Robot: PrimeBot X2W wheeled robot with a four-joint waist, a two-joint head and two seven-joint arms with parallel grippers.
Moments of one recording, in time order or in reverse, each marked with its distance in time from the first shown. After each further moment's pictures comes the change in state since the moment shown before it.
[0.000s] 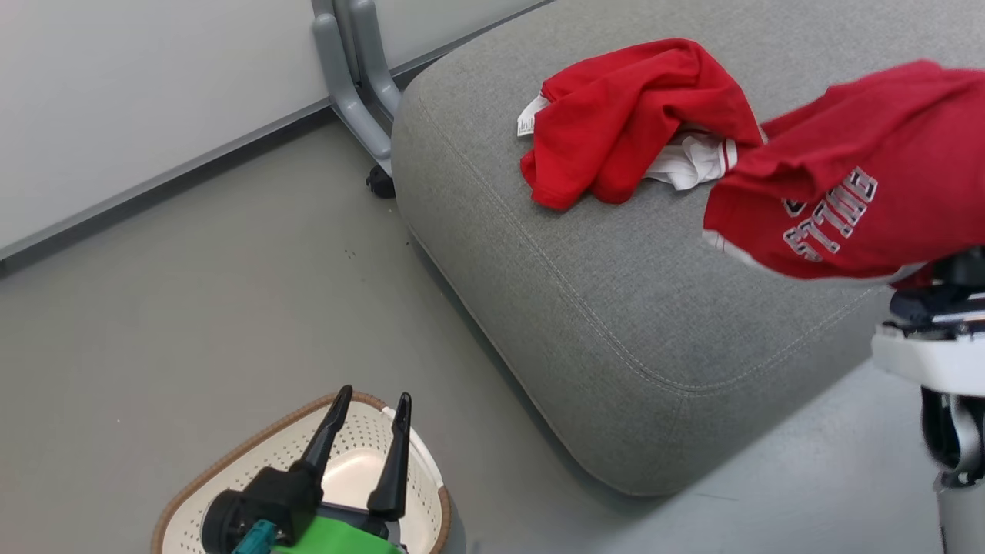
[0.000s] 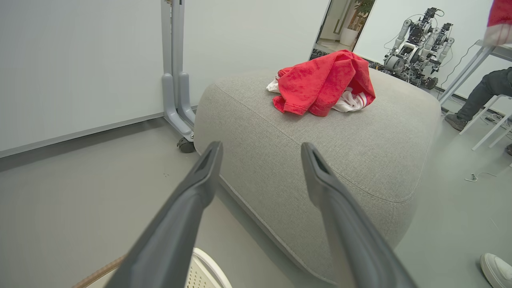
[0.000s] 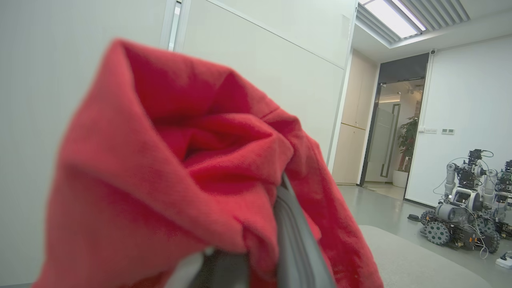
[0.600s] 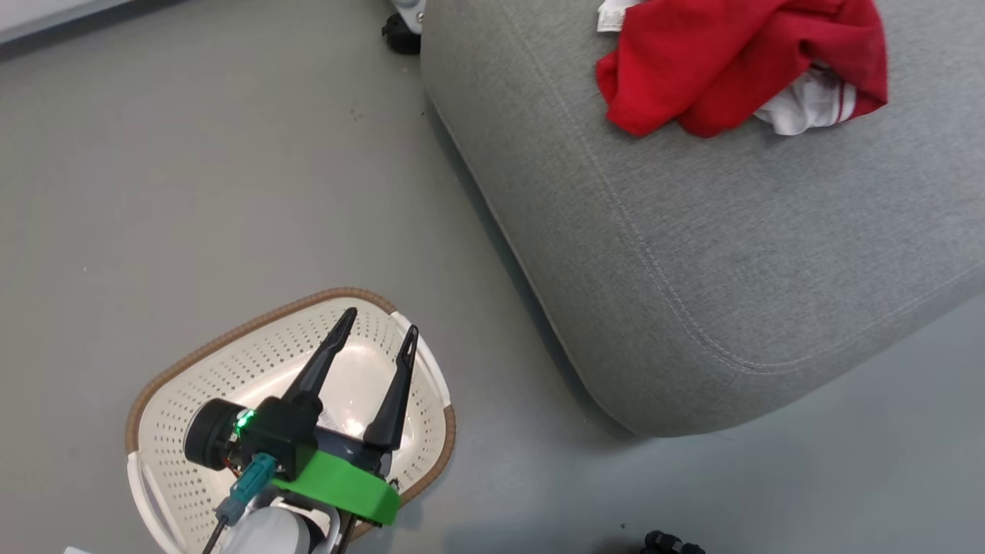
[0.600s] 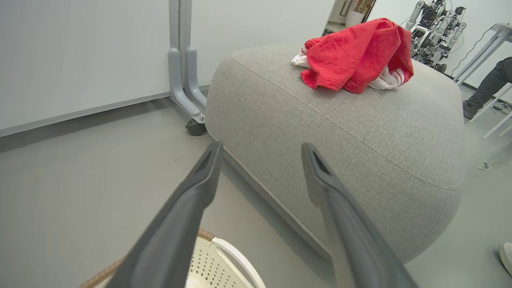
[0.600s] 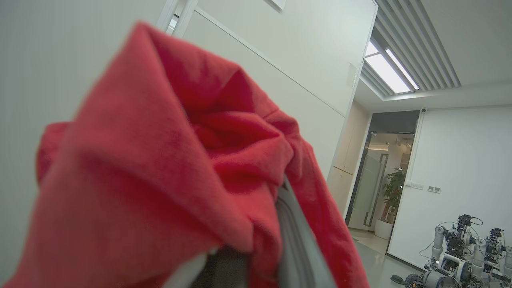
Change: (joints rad) left arm -0.164 0.090 -0.085 -0.005 0.050 0.000 0.000; right arm -0.556 -0.243 -0.130 0.247 0.087 0.000 0.000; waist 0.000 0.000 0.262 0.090
